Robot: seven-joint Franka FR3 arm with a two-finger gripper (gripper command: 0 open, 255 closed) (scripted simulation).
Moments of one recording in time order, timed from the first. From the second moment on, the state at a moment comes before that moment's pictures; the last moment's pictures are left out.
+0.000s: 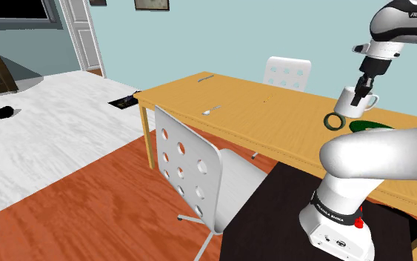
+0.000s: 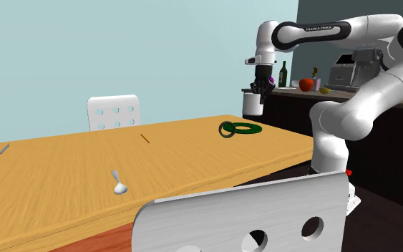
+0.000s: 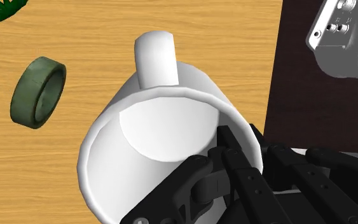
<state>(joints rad) -0.52 -0.96 -0.62 -2.48 -0.46 1.63 -1.05</state>
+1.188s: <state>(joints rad) -0.63 -1.00 -0.95 -2.24 -0.72 1.52 -1.48</state>
